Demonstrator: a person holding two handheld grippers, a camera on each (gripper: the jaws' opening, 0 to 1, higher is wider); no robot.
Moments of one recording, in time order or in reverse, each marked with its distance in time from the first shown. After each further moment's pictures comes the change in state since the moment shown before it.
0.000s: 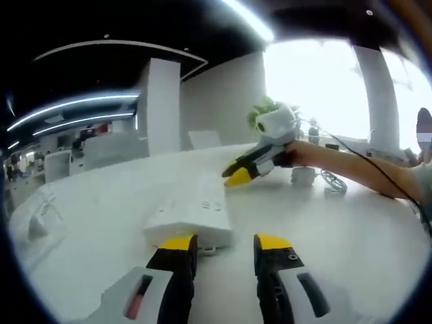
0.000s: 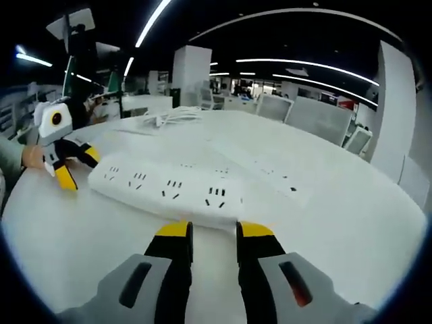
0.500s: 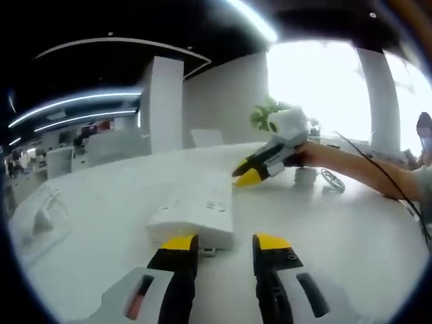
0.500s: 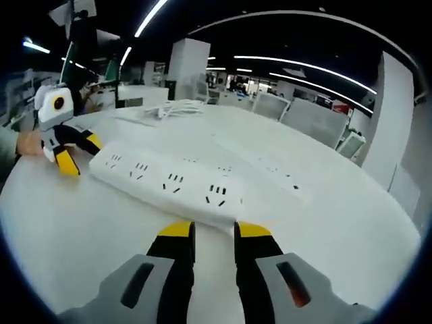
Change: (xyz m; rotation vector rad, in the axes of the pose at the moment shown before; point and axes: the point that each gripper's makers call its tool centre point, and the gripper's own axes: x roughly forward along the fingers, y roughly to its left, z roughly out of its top) left arm -0.017 0.007 -0.005 -0.014 0.012 0.005; right arm -0.008 0.024 -0.002 -0.084 0.072 -0.084
